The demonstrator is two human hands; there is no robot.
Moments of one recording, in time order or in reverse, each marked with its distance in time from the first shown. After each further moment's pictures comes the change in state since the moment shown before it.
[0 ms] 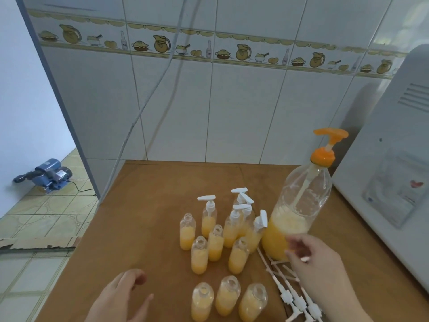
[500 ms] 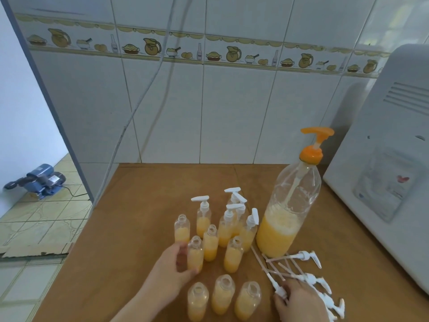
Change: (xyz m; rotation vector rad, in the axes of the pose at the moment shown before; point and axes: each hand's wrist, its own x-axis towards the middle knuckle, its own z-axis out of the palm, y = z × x) left_hand 0.057 0.035 0.071 -0.348 -0.369 -0.224; right_hand -0.026 0.063 0.050 -0.420 -0.160 0.128
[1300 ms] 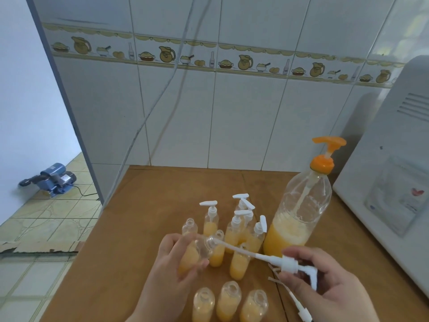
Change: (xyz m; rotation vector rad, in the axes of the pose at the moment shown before) left_hand -0.041 0.042 -0.016 0.029 0.310 0.483; right_hand -0.056 -0.073 -0.119 0.723 0.116 -0.320
